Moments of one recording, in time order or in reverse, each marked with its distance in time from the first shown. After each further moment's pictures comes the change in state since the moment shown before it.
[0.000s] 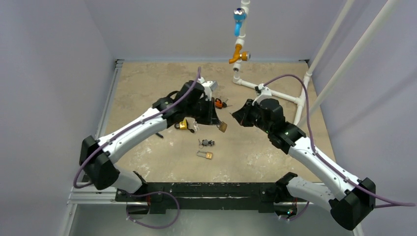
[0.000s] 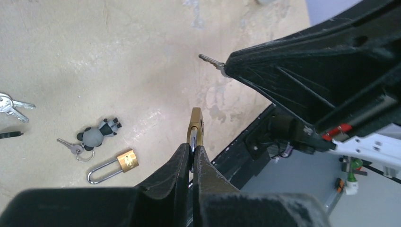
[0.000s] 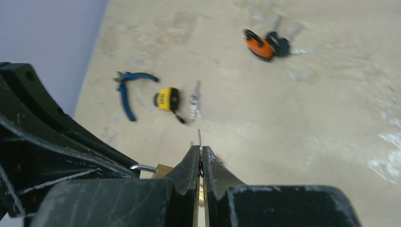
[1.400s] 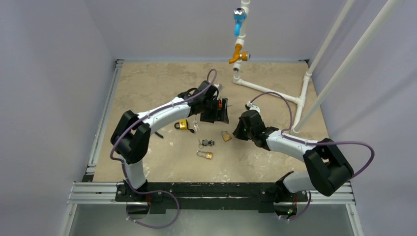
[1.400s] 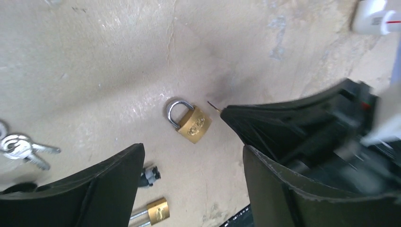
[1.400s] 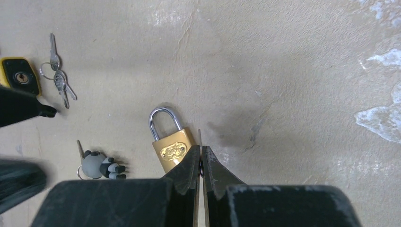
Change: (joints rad) left arm 0.042 0.458 0.098 0.091 -0.071 -0.023; right arm -0.012 0.380 -0.246 0.198 0.150 0.100
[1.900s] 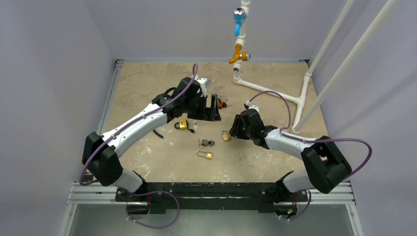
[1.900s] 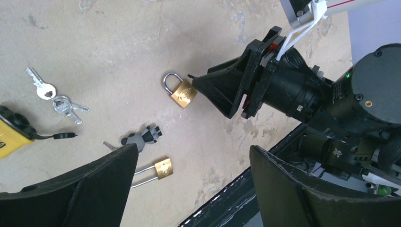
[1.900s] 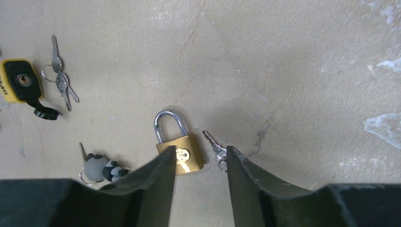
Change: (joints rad) left arm 0.031 -0.354 -0.098 -0.085 0.003 0.079; right arm 0.000 0.037 0.015 0.013 -0.013 0.003
